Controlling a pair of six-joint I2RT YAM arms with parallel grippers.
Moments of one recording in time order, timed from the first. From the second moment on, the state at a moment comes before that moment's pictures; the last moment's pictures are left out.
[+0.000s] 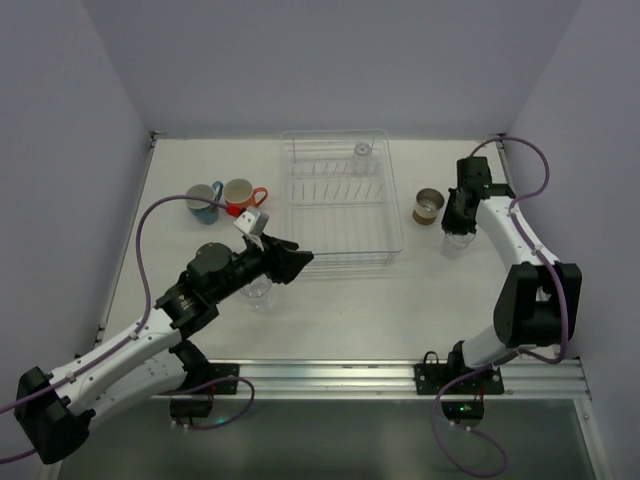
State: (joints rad) left arm -0.75 0.79 0.56 0.14 0.12 -0.43; right arm 0.01 1.53 1.20 -0.76 0.14 0.33
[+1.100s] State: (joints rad) left arm -0.76 1.34 1.00 0.11 -0.05 -0.41; right arm 0.05 0.87 0.98 -0.45 -0.05 0.48
